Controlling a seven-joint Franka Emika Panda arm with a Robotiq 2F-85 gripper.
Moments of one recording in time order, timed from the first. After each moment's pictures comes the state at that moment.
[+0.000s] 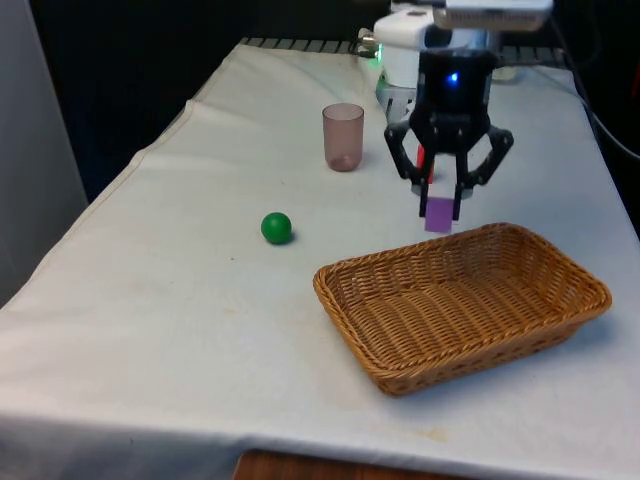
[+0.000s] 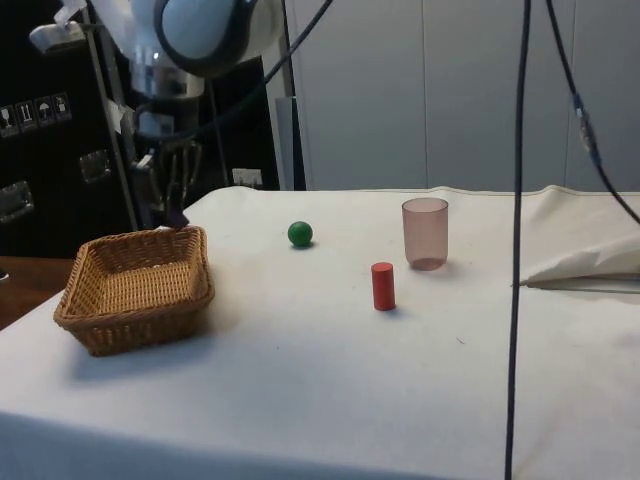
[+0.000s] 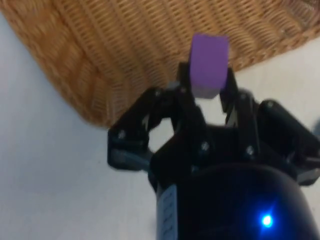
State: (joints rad) arm 0.27 0.52 -0.20 -1.80 0.08 2.55 0.06
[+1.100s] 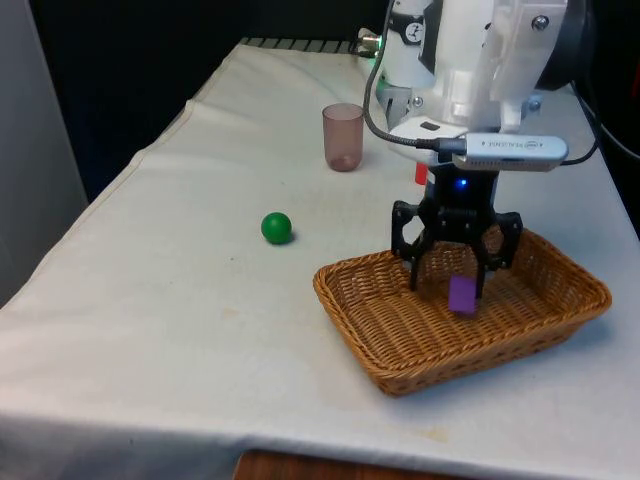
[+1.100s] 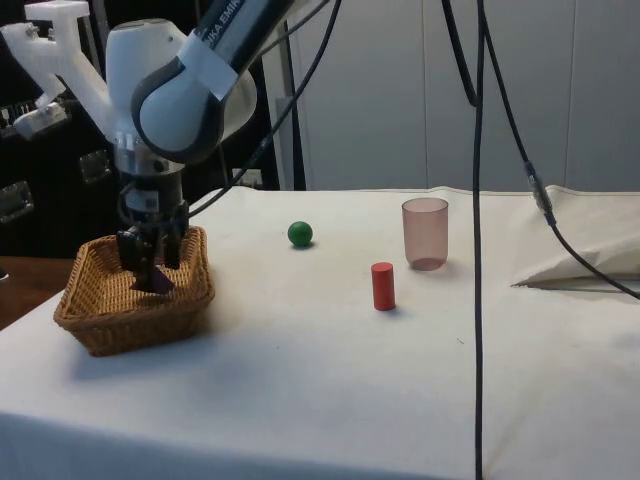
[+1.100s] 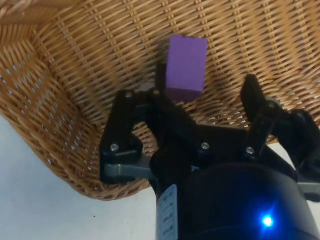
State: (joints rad) arm 0.27 0.78 -0.19 -1.59 0.09 2.56 0.07
